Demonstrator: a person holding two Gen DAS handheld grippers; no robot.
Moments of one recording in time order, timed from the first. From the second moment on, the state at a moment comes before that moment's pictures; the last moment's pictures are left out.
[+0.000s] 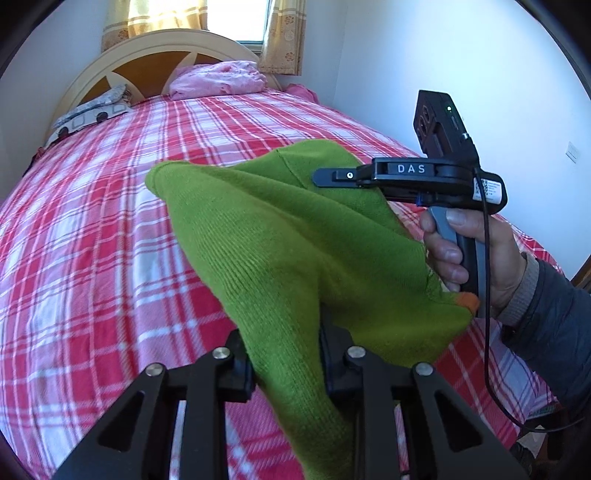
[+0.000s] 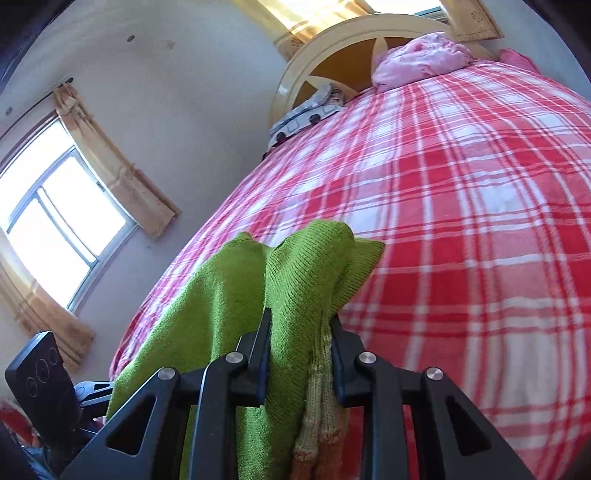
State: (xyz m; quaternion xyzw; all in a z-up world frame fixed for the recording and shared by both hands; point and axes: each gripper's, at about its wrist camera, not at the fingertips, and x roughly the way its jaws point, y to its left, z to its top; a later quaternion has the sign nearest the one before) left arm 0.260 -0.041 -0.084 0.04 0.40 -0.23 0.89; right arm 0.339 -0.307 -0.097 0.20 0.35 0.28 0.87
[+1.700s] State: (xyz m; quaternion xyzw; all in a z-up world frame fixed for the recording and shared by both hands) left arm 0.181 0.160 -0.096 -0.02 0.39 -0.06 0.92; right arm 0.345 -0.009 -0.097 0.16 0.41 0.44 0.78
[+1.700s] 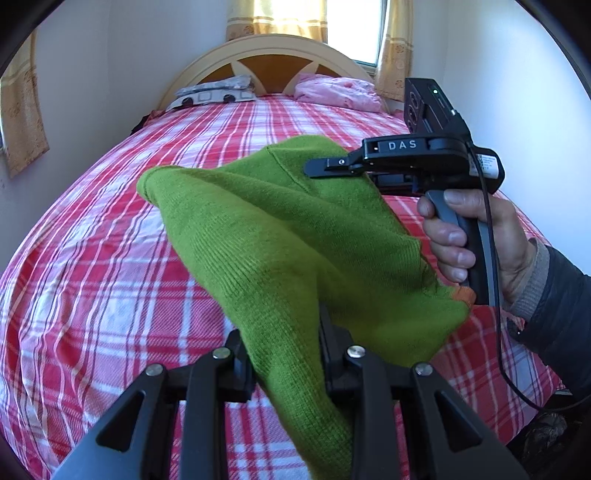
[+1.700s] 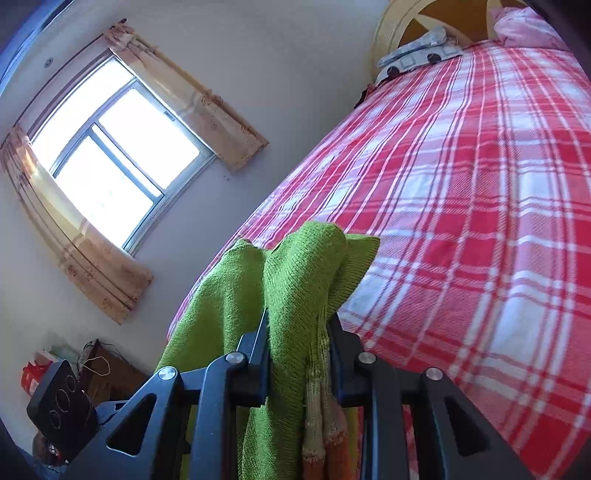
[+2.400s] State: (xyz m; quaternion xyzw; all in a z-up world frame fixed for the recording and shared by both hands) left arm 0.171 0.177 -0.131 -0.03 0.40 -0.05 0.91; right arm 0.369 0.025 -0.127 0.14 0.45 0.43 0.77
